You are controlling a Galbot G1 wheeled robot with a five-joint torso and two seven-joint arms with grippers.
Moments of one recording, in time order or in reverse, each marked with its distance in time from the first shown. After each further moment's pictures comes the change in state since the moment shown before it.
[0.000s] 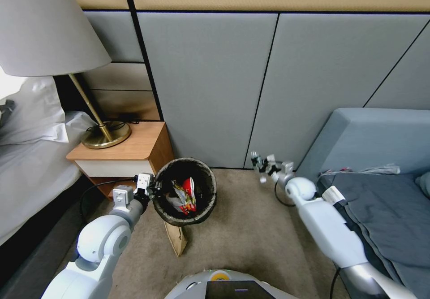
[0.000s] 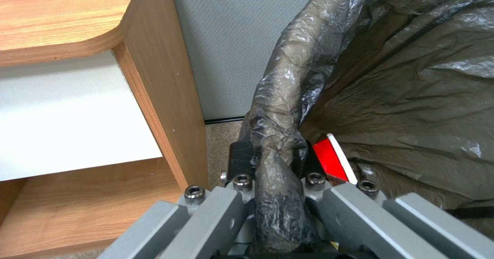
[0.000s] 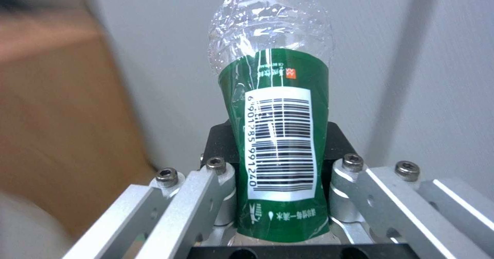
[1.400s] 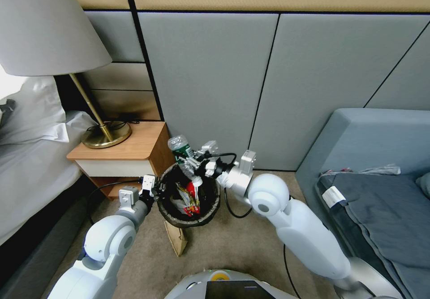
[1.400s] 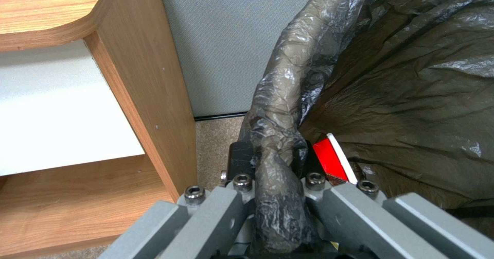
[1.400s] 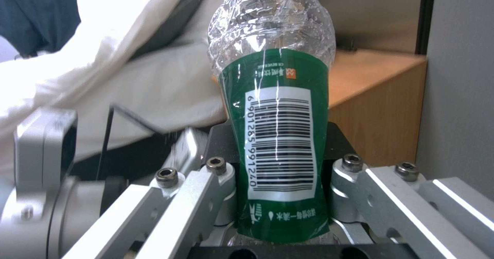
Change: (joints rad) left arm -0.015 -0.005 0.038 0.014 0.000 0.000 -0.007; right arm 0.110 0.139 -0.471 0.351 0.176 -0.138 0.193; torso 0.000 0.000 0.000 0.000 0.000
